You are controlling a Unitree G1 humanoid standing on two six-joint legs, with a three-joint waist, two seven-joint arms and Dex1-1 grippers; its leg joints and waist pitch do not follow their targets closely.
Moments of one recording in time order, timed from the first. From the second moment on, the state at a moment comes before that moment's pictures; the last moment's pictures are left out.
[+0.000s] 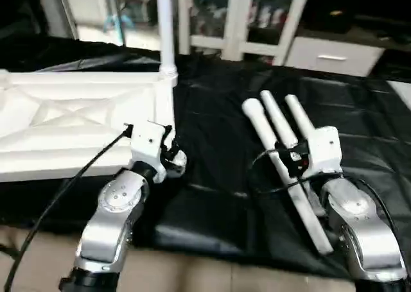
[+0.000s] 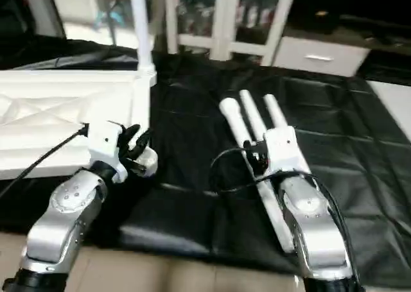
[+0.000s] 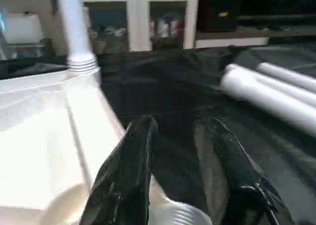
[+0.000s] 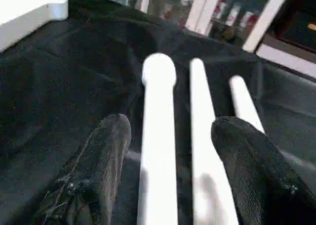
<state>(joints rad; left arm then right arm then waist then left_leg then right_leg) -0.18 0.15 -0.06 -0.15 -0.08 0.33 -0.23 -0.17 -0.27 0.03 -0.20 0.06 0.50 0.15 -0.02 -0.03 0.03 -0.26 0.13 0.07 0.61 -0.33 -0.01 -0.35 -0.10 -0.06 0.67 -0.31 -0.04</state>
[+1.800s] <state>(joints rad) -0.19 0.48 -0.24 -0.31 -0.28 0.41 -0.83 -0.34 -0.39 0.01 -0.06 0.15 1.27 0.26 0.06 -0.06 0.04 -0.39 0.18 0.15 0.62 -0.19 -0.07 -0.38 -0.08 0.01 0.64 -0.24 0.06</state>
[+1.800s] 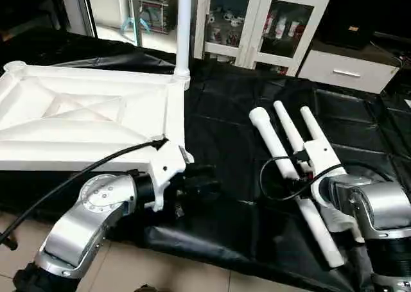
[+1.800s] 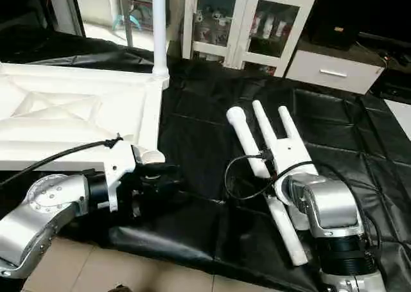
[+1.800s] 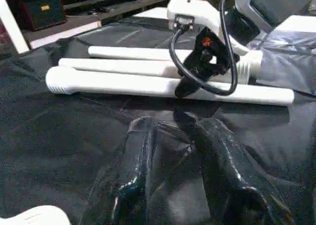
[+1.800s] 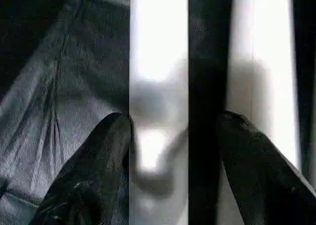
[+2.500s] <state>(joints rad) -0.22 0.46 -0.24 -0.33 -0.32 0.48 -0.84 -0.32 -0.33 -0.08 -0.03 0.20 1.31 0.28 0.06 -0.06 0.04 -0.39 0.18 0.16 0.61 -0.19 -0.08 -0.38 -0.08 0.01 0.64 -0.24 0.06</state>
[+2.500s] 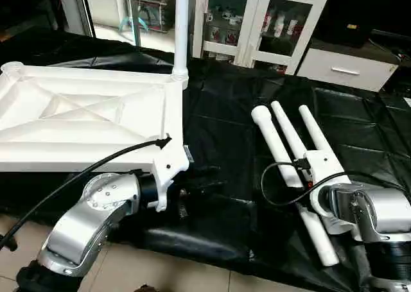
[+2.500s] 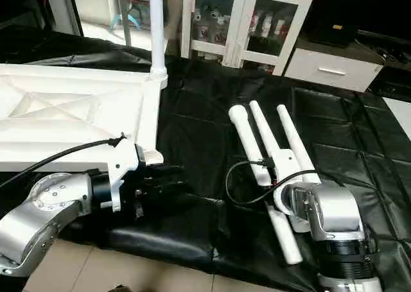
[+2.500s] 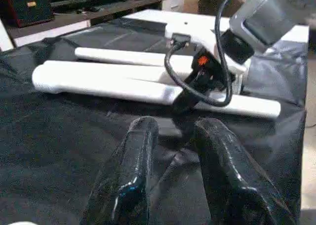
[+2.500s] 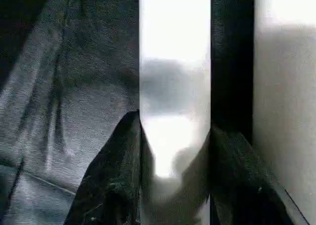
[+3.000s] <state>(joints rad) -0.21 0.49 -0.22 -0.35 -0.37 0.55 -0.83 -0.34 -0.30 -0.12 0.00 0.24 1.29 0.30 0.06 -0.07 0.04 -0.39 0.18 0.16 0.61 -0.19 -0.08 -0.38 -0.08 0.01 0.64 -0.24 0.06</state>
